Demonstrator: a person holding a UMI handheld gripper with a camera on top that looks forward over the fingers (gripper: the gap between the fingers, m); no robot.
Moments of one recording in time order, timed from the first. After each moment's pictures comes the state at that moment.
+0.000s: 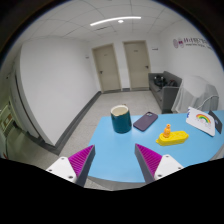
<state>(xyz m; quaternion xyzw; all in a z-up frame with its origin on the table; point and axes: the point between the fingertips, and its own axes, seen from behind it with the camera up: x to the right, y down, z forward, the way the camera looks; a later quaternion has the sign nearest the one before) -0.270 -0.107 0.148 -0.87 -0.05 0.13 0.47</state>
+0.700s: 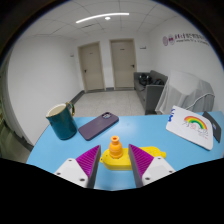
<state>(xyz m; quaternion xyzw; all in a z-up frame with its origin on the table) -0.076 0.045 0.043 -0.88 -0.02 0.06 0.48</state>
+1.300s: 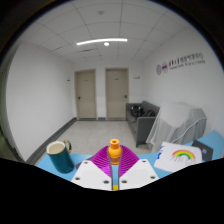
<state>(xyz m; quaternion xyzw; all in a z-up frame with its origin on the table) -0.061 0.091 0.173 -0.79 -0.01 0.01 0.61</state>
